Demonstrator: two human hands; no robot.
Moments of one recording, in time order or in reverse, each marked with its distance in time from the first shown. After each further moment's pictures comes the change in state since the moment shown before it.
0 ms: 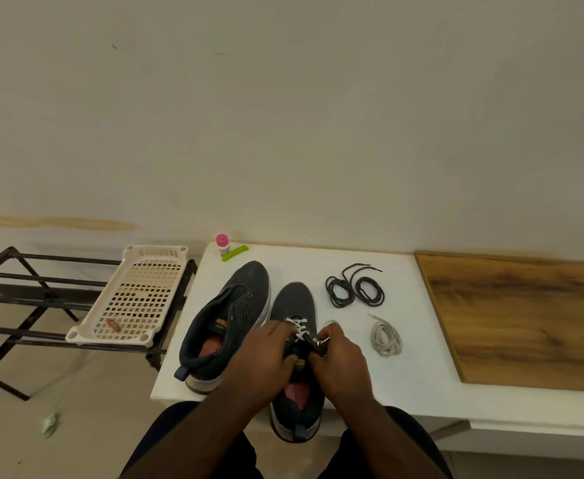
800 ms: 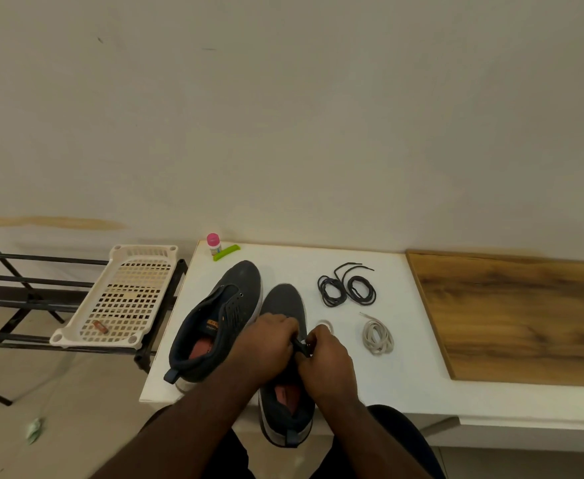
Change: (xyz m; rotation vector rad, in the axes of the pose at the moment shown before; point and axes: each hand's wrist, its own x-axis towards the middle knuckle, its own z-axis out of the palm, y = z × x) left_hand 0.039 0.002 0.005 0.209 -0.166 0.119; right_hand -0.003 -0.010 0.006 -0.007 0.023 0.000
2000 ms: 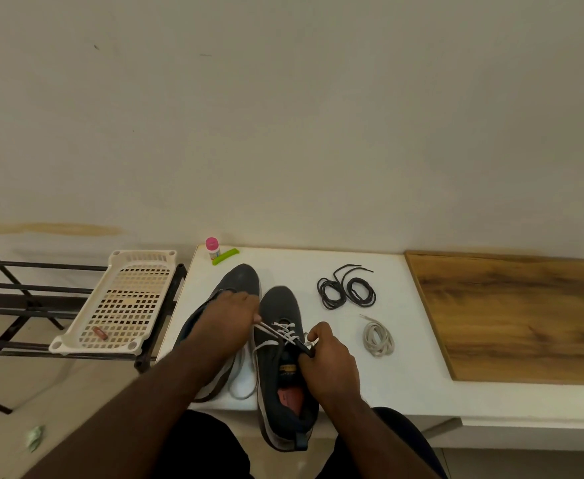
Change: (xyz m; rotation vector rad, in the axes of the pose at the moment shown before) left_hand 0.003 -0.045 -0.043 0.152 -0.020 -0.128; right_hand 0.003 0.000 -0.004 -0.048 -0.022 -0.001
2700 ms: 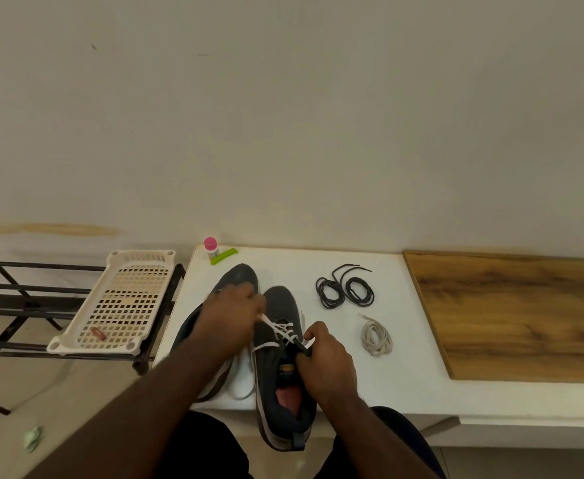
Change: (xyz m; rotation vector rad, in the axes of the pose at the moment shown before) left_hand -0.006 0.012 -0.017 0.138 0.014 0.003; right_hand 0.001 0.000 0.002 -0.019 -0.002 -0.013
